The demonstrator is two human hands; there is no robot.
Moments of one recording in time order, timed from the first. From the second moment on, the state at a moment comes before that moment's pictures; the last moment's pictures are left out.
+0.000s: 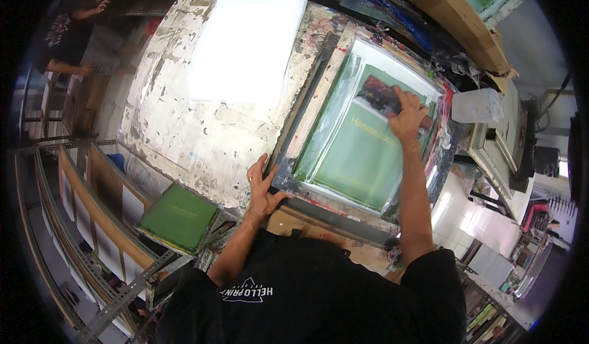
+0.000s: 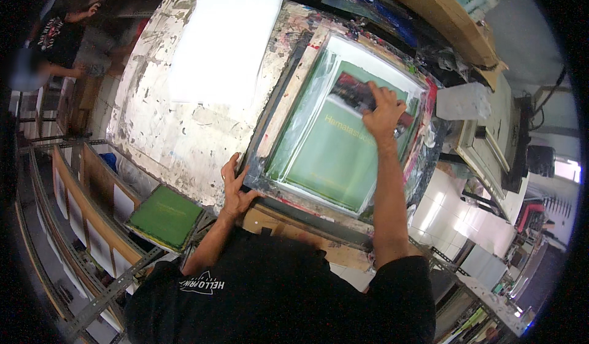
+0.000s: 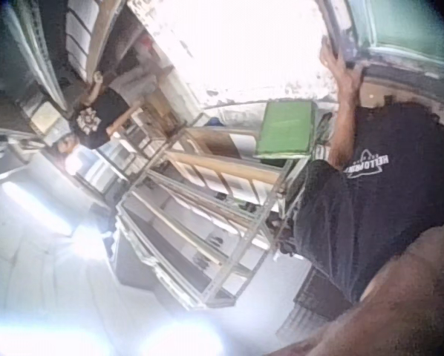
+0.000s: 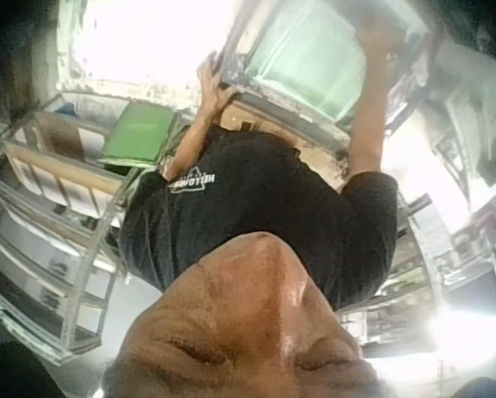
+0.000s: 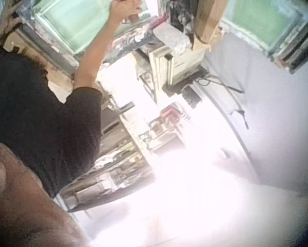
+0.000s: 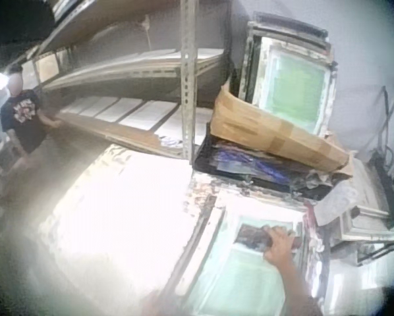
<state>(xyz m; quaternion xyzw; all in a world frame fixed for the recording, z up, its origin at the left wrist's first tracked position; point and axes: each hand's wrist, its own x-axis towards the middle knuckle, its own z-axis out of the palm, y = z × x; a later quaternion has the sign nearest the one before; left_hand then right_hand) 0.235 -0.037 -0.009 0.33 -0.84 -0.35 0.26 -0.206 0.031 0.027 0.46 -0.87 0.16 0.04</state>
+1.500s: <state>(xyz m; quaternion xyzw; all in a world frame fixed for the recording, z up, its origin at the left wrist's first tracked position) 0.010 -0.133 0.102 0.27 -0.64 -0.53 0.49 -0.123 0.076 0.365 0.55 -0.78 0.26 0.14</state>
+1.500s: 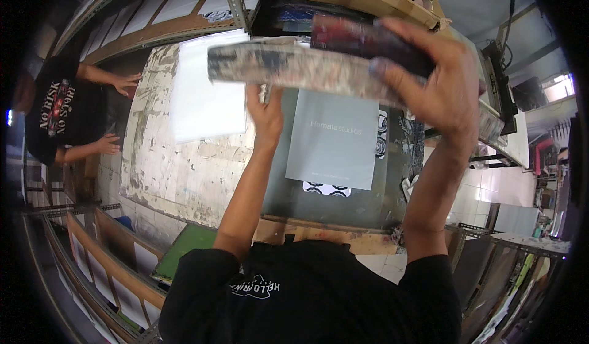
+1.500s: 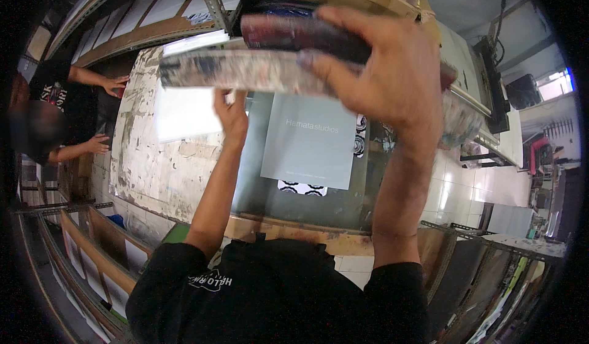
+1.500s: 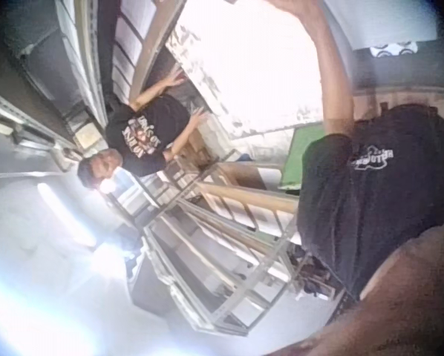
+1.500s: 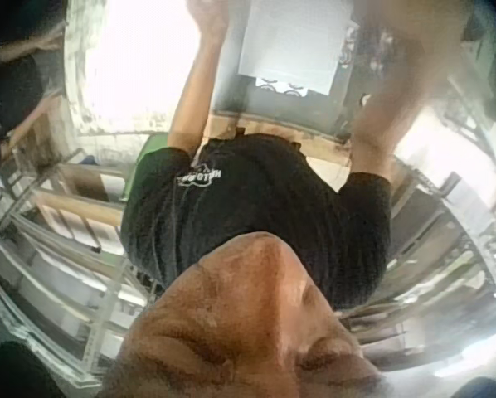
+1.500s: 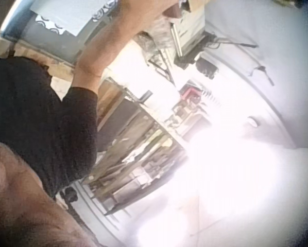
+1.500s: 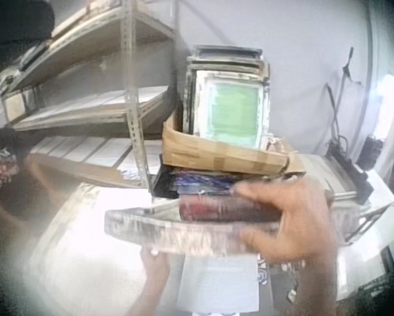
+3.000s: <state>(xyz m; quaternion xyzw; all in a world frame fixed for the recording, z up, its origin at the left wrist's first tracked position) 0.136 -0.225 0.026 0.40 -0.83 -0.08 0.39 -0.177 0.054 0.394 0.55 -0.77 0.30 0.07</state>
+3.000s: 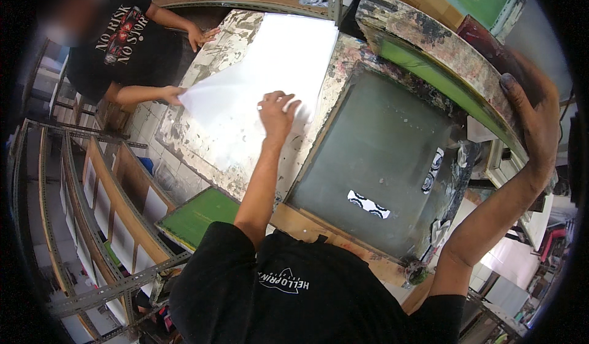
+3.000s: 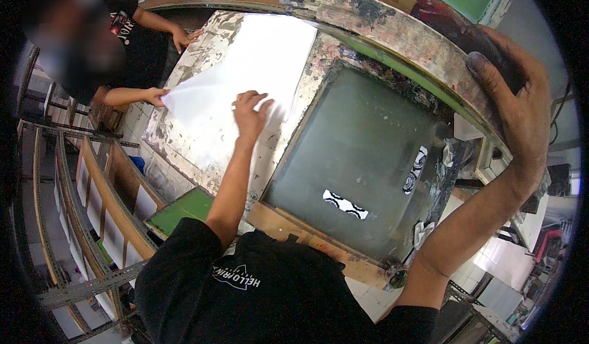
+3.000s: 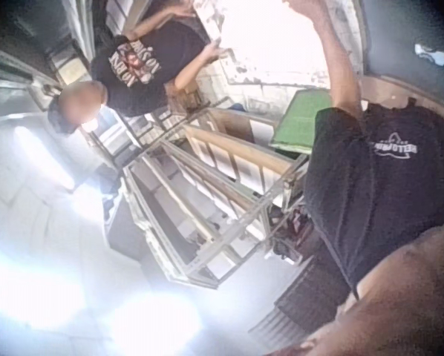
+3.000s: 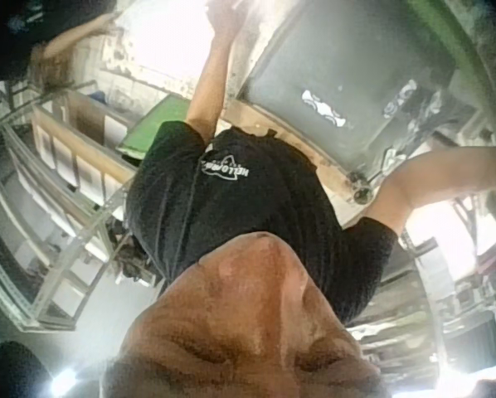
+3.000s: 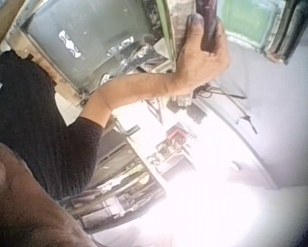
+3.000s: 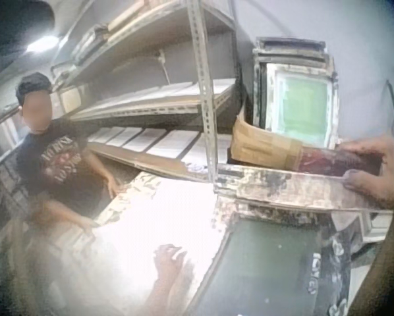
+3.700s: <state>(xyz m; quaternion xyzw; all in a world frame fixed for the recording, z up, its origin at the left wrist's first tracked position) 0.079 -0.108 -0.013 0.14 -0.97 -0.20 0.03 -0.179 0.056 0.390 0.56 -0.76 0.32 0.08</state>
